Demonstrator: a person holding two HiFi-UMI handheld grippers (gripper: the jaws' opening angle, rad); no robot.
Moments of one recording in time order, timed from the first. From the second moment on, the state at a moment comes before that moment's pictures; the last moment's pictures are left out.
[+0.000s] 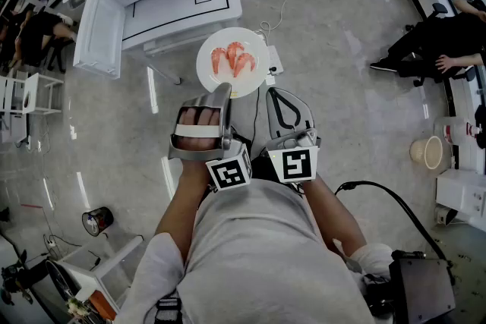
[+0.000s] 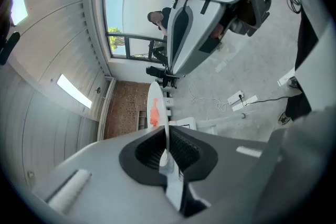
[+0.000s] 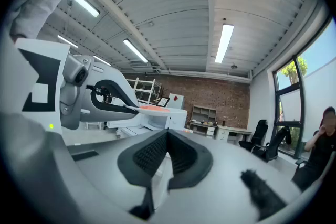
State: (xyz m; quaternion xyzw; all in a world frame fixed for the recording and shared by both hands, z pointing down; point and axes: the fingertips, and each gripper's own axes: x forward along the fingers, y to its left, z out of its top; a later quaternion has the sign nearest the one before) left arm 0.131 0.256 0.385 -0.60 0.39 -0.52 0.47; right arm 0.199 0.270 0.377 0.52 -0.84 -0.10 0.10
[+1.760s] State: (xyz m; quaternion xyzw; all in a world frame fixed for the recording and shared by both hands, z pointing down) left arm -0.074 -0.019 0.437 -0.57 0.39 -0.55 0.47; right arm 0.002 -0.019 0.430 0.48 -0.85 -0.08 0.18
